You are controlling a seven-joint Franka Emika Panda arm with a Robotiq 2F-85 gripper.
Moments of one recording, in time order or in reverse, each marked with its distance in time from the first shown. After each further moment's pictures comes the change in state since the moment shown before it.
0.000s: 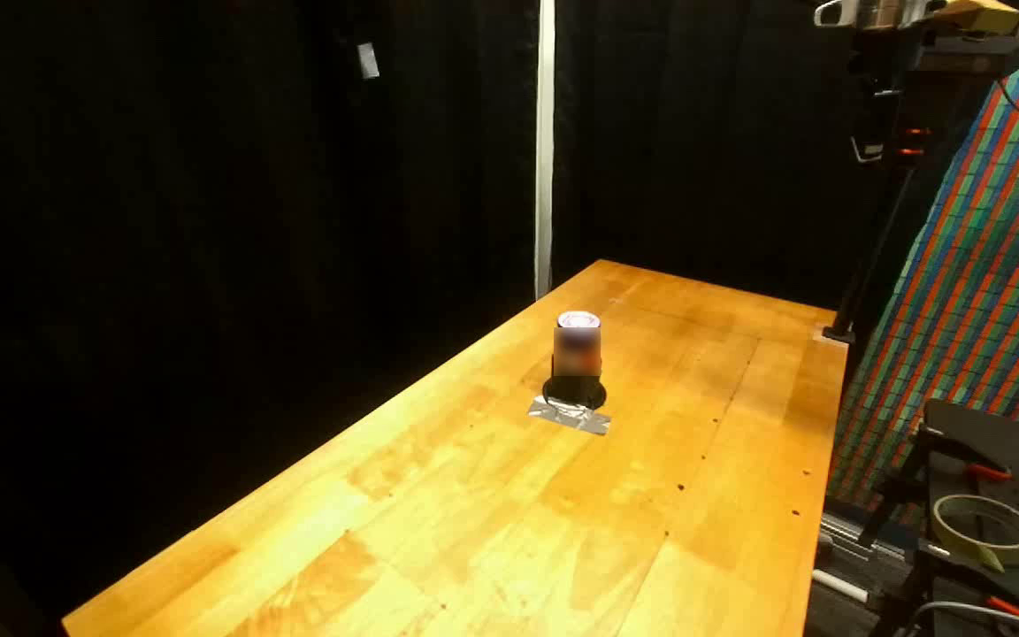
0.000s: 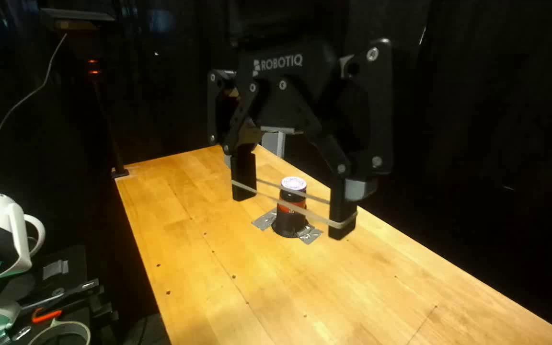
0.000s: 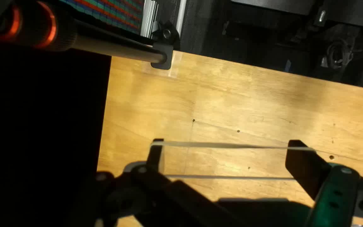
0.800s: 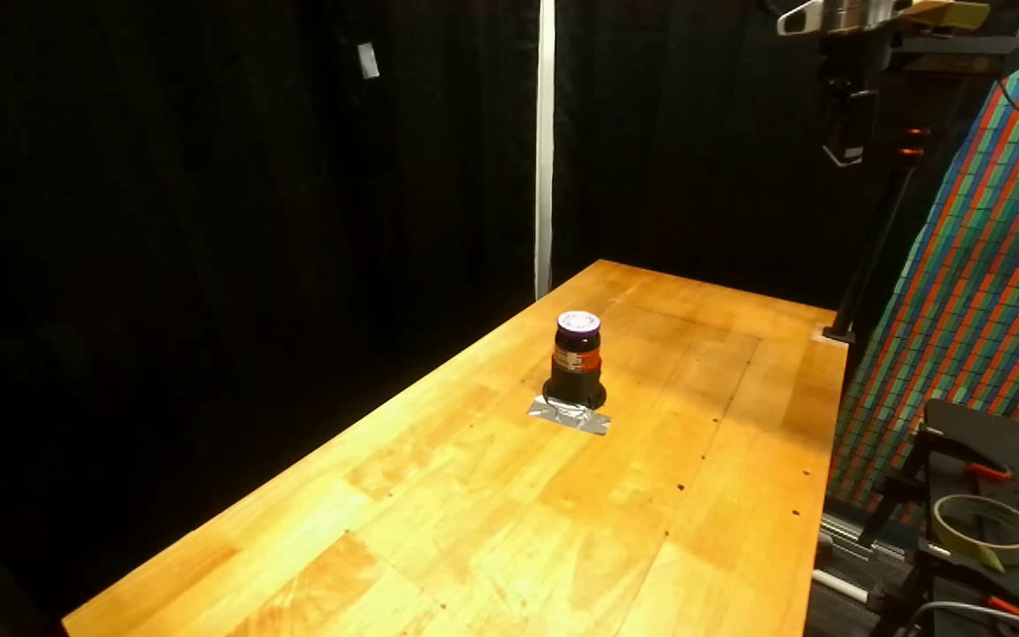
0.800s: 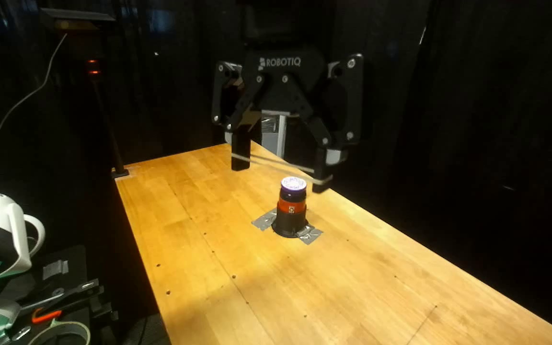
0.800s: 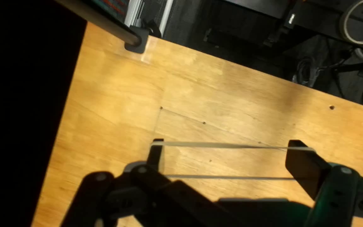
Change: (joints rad) arm 0.073 0.100 0.036 0.101 0.075 -0.093 -0.068
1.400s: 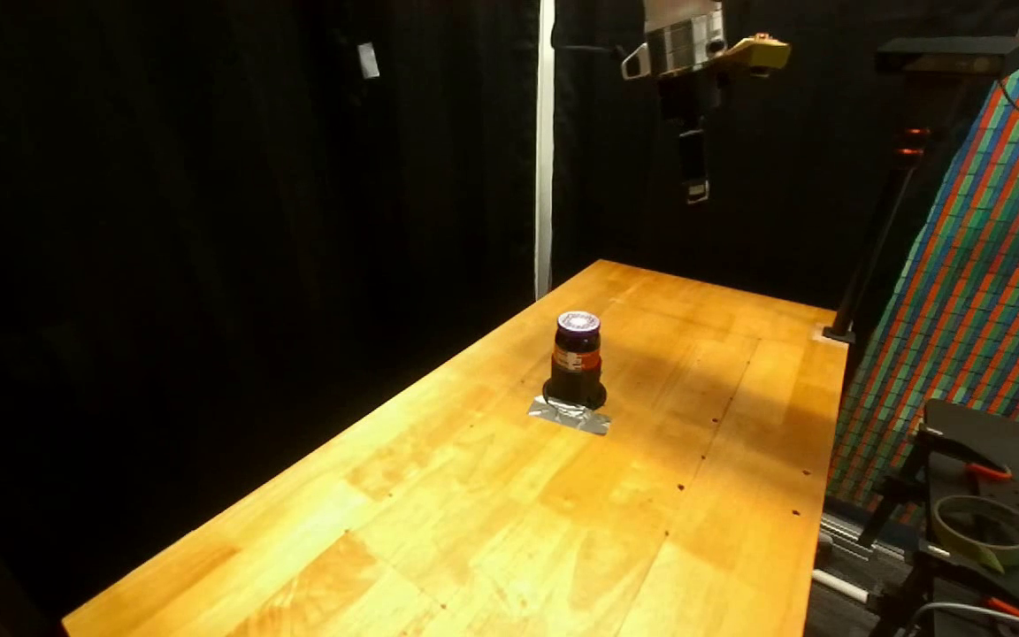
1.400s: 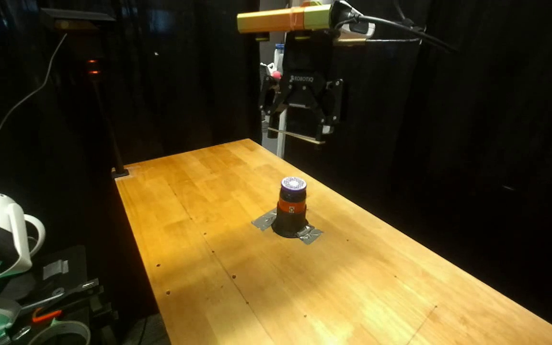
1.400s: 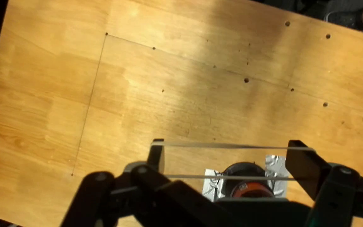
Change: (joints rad) arm 0.095 0.446 0.158 0.450 0.106 -0.112 0.244
